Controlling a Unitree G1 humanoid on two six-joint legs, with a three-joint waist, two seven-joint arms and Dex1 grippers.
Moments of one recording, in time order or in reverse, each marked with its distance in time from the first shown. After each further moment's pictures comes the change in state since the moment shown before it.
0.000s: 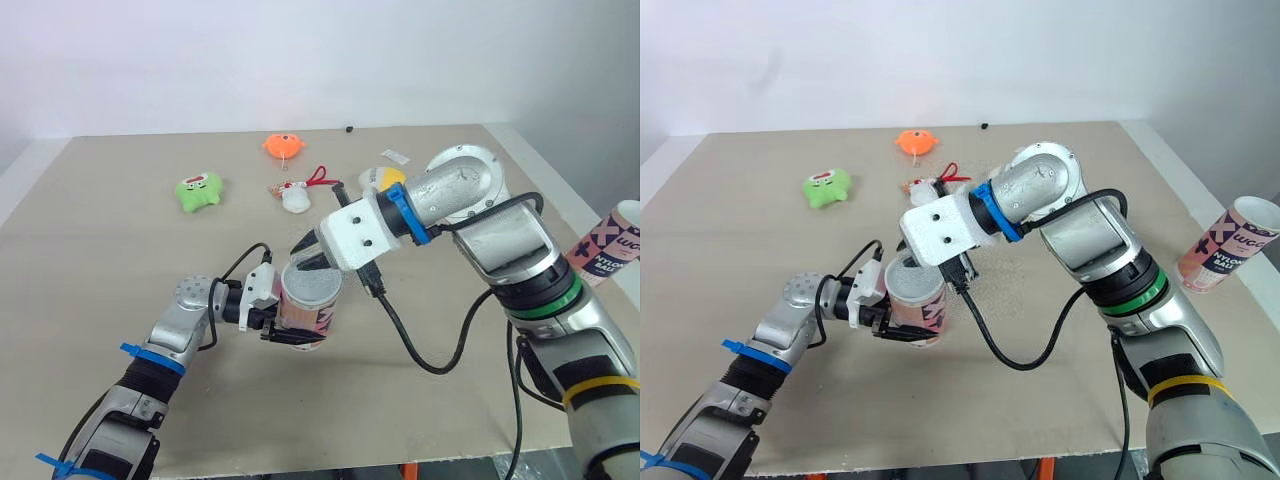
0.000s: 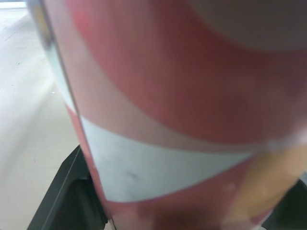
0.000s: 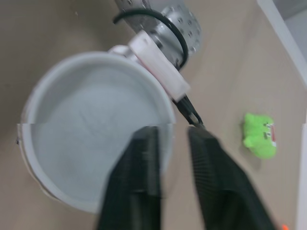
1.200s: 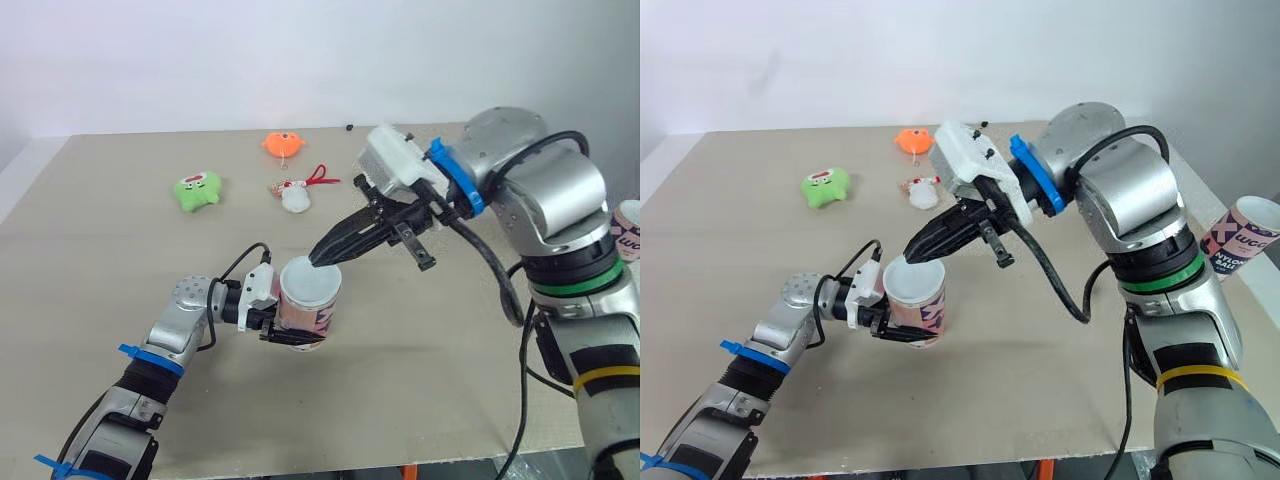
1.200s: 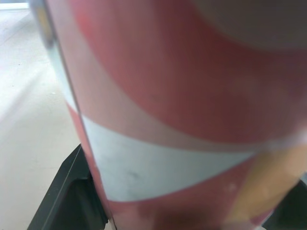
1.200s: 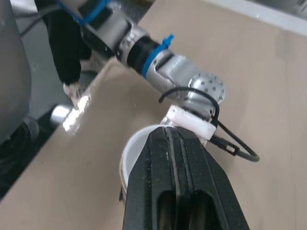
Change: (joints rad) left arm 0.005 0.000 0.005 0.004 -0.003 -0.015 0.002; right arm -0.117 -0.036 -0.074 0.068 0.379 0.447 0.176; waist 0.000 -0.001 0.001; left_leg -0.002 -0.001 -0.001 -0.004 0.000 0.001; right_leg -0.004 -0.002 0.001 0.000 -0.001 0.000
